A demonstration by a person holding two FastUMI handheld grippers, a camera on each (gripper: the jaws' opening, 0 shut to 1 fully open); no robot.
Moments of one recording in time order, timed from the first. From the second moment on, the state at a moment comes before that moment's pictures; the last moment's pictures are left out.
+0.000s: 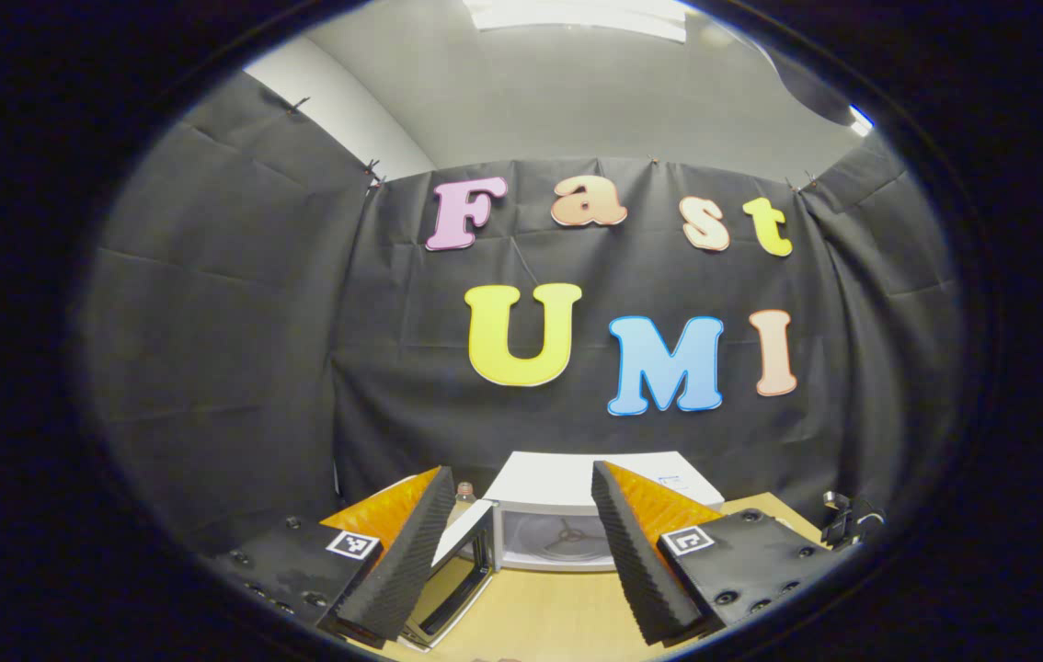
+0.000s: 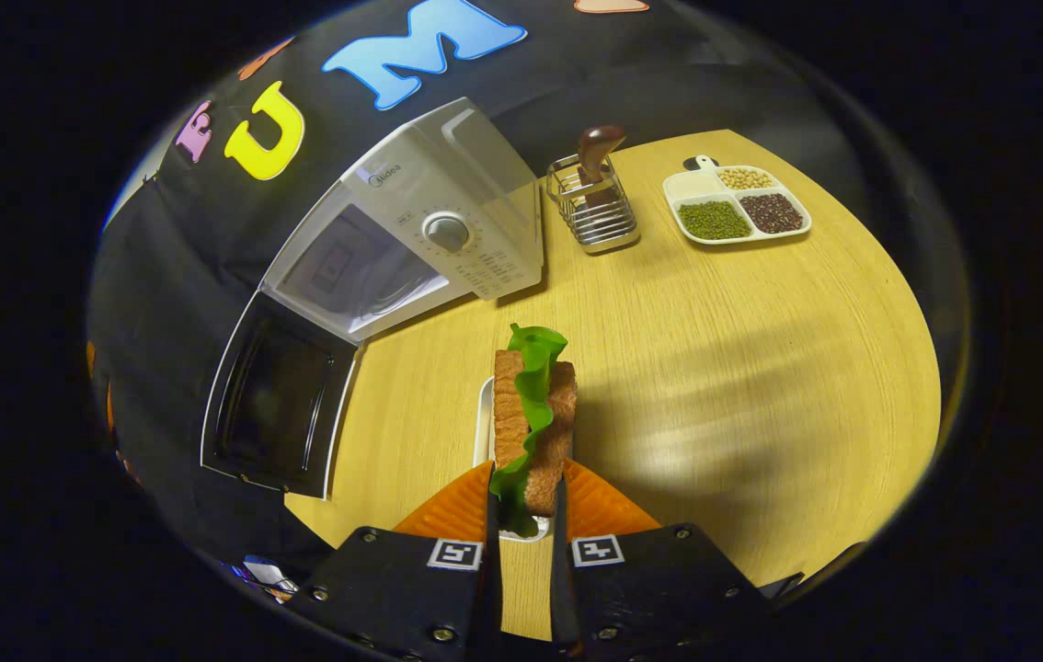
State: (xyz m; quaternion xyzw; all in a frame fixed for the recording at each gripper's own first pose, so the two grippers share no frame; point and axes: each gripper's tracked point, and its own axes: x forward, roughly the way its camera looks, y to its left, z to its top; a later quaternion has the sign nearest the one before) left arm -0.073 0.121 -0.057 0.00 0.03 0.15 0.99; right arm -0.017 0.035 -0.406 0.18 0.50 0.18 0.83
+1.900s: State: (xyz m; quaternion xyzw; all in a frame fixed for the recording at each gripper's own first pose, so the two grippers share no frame) left arm -0.047 0.310 -0.052 -0.04 0.03 0.09 0.99; right arm 0.145 0.314 -0.355 0.60 0.27 0.05 0.75
